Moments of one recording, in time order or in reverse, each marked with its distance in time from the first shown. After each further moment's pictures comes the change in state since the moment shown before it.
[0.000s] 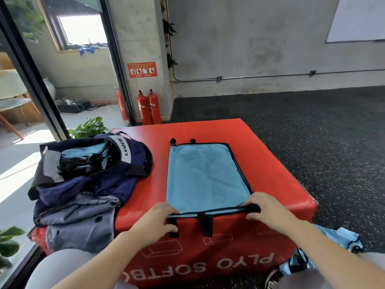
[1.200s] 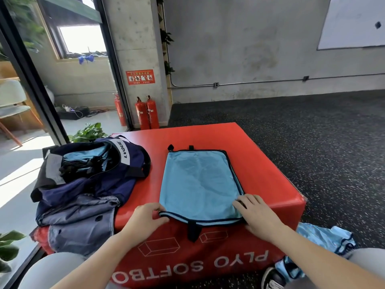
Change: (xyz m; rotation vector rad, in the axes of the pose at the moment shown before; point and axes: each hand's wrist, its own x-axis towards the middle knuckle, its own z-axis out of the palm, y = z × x) left_hand -0.031 0.020 -0.019 -0.165 0.244 -0.191; right_hand -0.024 -0.024 0.022 -0.663 0.044 -0.178
